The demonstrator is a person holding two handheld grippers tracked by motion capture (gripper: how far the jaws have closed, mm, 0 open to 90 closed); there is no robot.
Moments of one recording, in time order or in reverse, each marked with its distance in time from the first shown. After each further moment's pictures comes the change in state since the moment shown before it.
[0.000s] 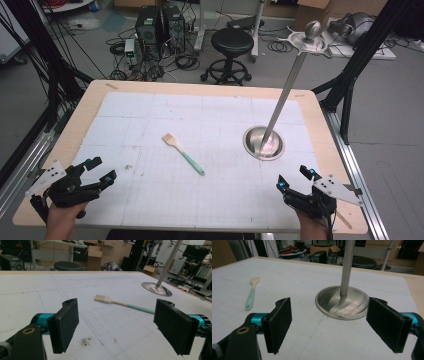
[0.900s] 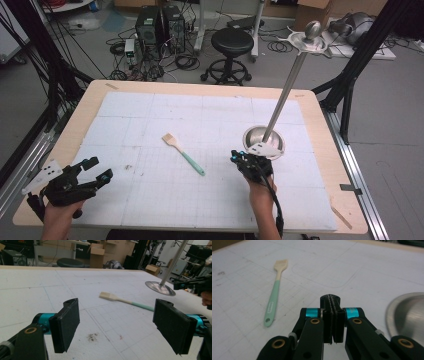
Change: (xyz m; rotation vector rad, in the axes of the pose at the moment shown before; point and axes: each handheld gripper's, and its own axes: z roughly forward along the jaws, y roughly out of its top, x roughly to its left) left arm 0.011 -0.002 -0.004 0.015 0.017 -0.030; right arm 0.069 0.017 0.150 0.222 0.240 -0.064
